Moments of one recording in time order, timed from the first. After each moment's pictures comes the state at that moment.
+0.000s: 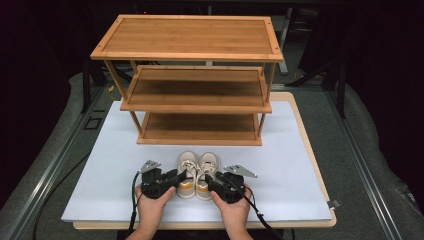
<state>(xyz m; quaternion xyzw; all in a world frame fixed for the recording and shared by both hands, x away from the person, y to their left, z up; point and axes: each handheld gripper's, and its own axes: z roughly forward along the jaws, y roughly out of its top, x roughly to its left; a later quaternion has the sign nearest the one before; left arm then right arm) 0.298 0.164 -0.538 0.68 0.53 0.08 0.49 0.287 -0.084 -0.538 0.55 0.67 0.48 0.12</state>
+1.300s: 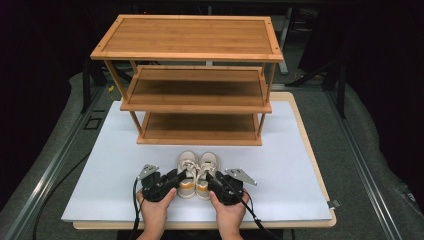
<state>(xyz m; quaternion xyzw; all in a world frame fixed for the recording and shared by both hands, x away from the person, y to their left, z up) 0.290 0.160 -0.545 0.64 0.56 0.10 0.53 0.279 -0.078 -0.543 0.59 0.62 0.50 0.15</state>
